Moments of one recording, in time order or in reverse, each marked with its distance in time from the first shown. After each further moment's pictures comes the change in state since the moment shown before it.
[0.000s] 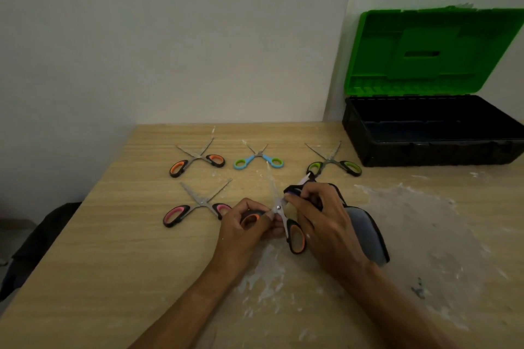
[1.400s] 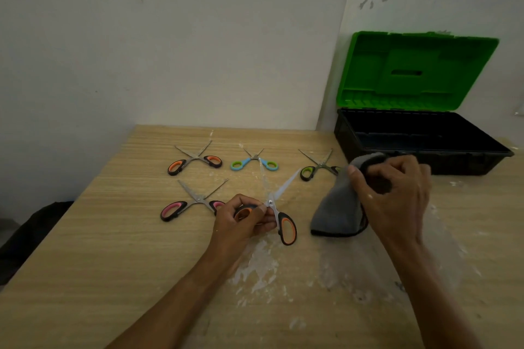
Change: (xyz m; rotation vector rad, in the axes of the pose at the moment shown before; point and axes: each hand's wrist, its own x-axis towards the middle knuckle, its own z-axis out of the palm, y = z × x) left_hand 0.000 0.004 0.002 -0.111 0.045 -0.065; right_hand 0.020 0.044 -0.082 -0.249 0.354 0.355
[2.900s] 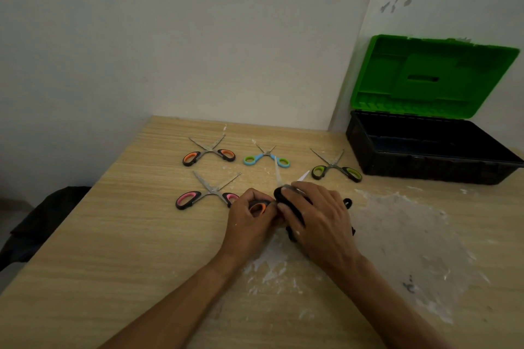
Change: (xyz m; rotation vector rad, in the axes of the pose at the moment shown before) left_hand -0.004 -0.006 -0.003 0.319 0.041 0.218; right_hand -0.062 -0.077 0.042 -0.031 -0.502 -0.433
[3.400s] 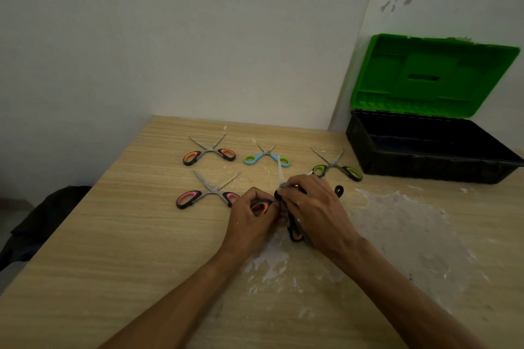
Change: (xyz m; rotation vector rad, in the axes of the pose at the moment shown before) left_hand 0.003 -0.002 -0.001 0.002 -0.042 0.041; right_hand 0.019 0.002 -0.013 0.022 -0.001 -0.199
